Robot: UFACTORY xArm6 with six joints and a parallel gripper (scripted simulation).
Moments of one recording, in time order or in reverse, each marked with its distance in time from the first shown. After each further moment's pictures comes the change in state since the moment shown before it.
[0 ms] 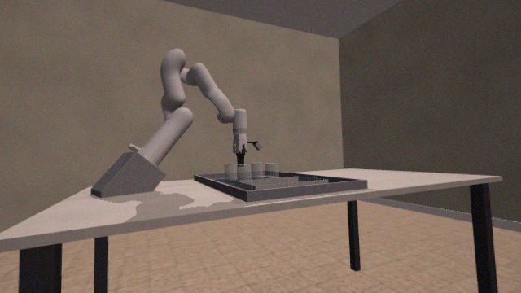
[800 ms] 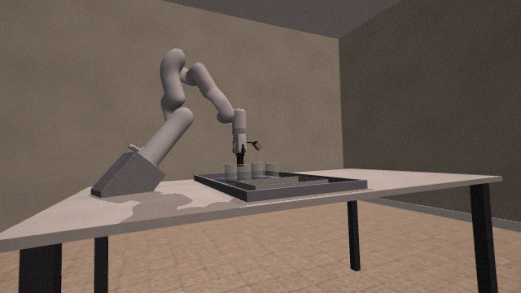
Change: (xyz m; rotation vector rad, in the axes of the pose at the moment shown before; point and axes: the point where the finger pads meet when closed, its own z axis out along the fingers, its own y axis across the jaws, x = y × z) arm -0.003 0.000 0.000 0.000 0.000 0.000
